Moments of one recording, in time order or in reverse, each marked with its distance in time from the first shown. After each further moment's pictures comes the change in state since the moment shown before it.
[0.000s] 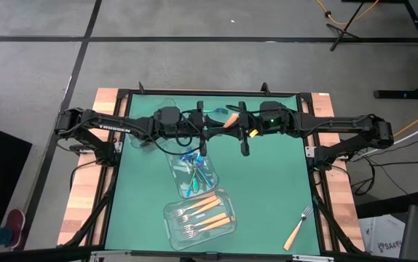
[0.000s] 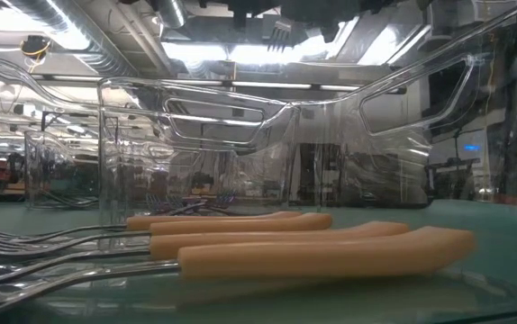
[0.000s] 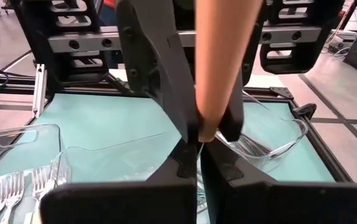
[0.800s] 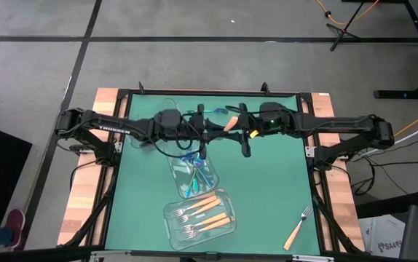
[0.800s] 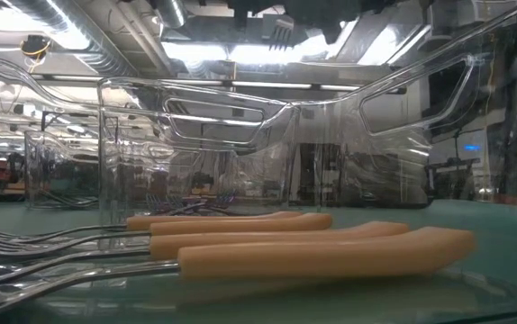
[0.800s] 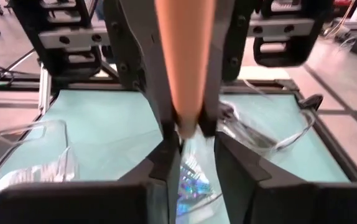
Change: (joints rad) left arm -0.028 0.000 0.000 -0.012 -0.002 -0.013; right arm 0.000 -0.008 0.000 -0.033 -0.002 0.024
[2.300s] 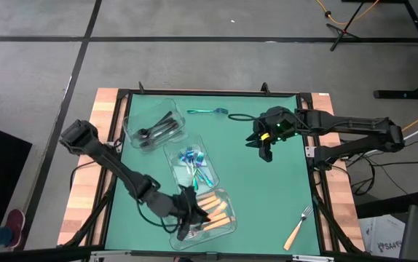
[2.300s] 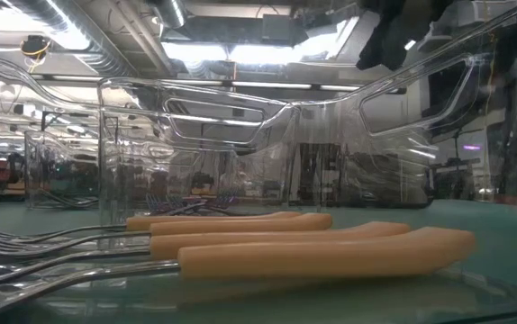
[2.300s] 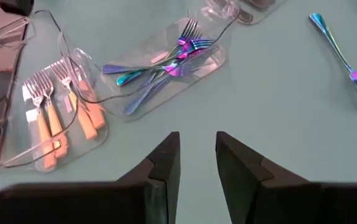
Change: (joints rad) left arm -0.640 0.172 0.000 -0.127 -0.301 -0.758; right arm 0.000 -0.152 0.000 -0.626 0.004 0.178
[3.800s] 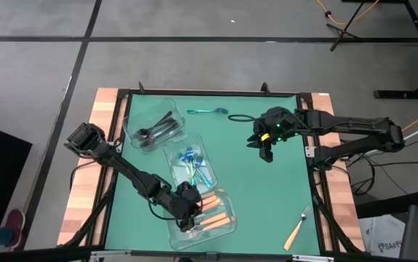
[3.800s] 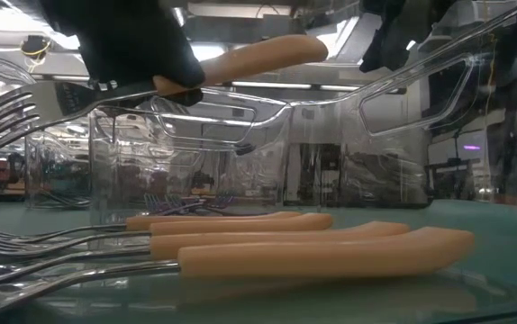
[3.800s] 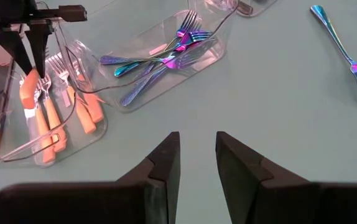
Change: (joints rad) left arm 0.056 0.090 0.000 -0.388 0.122 -0.100; right arm 0.000 0.000 0.000 -0.023 0.000 -0.001
